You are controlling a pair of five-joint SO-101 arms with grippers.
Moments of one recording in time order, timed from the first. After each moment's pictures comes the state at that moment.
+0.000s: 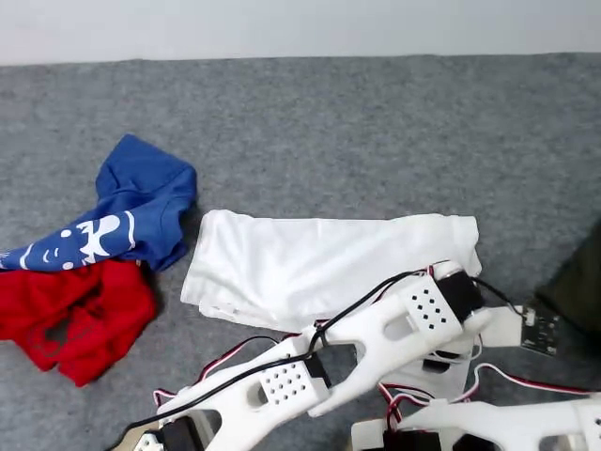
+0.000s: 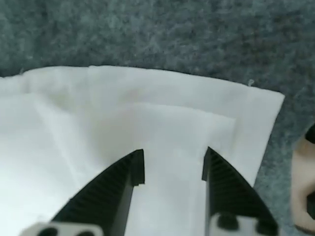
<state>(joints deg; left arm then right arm) 61.1 62.7 -62.9 98.8 -28.9 82.7 -47.4 42.1 87.2 62.7</state>
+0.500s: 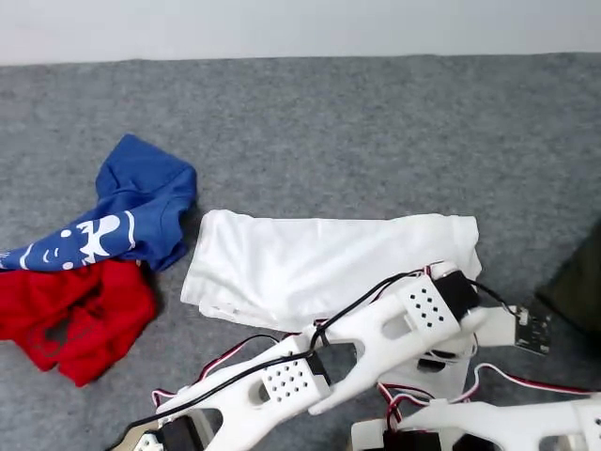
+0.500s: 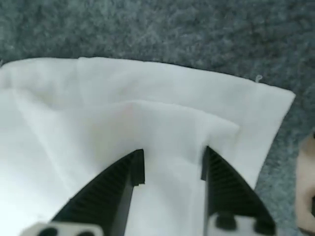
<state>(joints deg) 60.3 65.0 -63.6 98.9 -29.0 82.7 -47.4 42.1 87.2 62.7</state>
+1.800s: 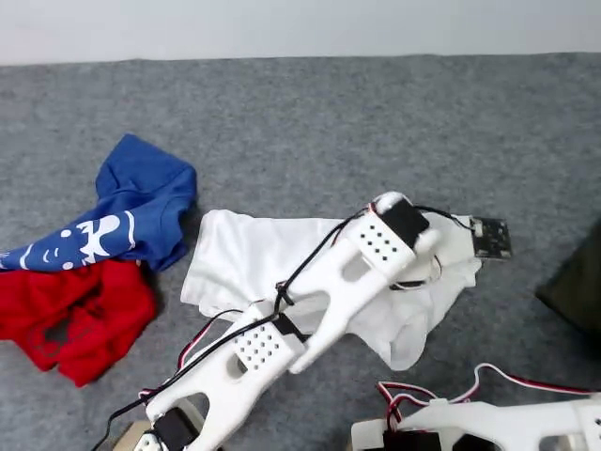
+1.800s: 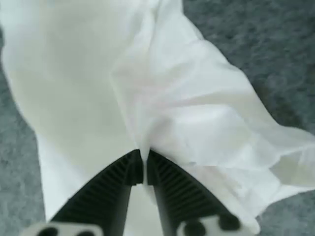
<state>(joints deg) 46.1 59.3 -63.8 98.9 -29.2 82.8 -47.4 42.1 87.2 62.7</state>
